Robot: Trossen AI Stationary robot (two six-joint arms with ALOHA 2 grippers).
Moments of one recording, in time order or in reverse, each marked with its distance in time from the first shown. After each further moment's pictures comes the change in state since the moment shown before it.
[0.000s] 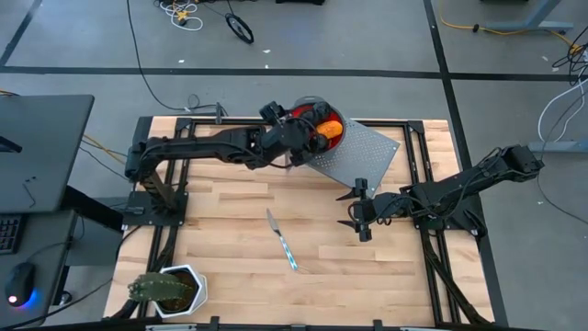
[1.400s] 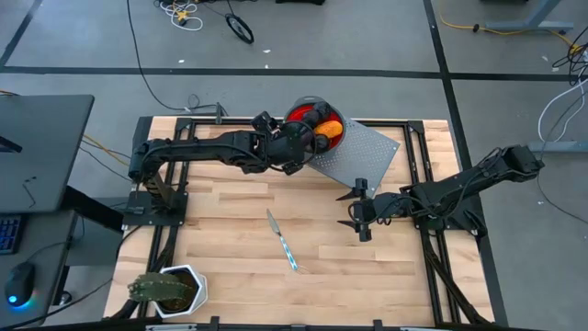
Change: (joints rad) left arm -0.025 0.034 0.058 -0.344 0.003 -0.289; right arm 0.000 0.000 0.000 0.001 0.000 0.008
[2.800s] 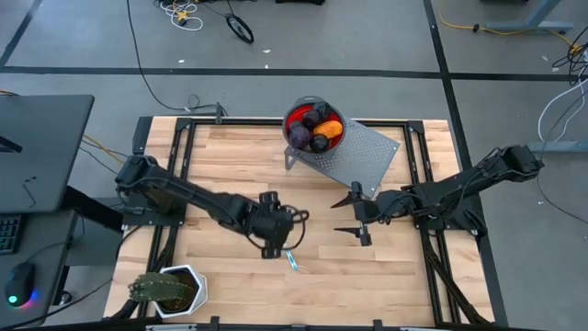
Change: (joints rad) left arm -0.379 -0.048 -0.356 0.175 0.470 -0.120; right arm 0.000 0.008 -0.001 0.151 -0.143 0.053
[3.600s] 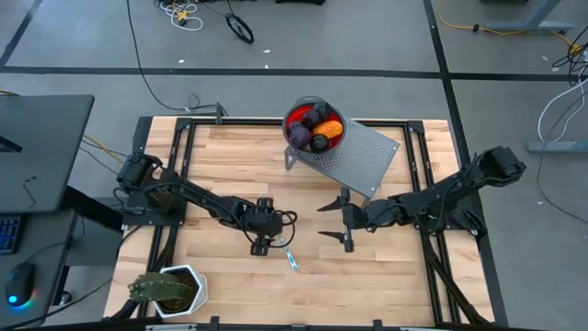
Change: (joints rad) left arm 0.064 0.001 -0.493 0.489 0.174 0.172; right arm 0.040 0.251 0.000 0.395 0.109 0.043
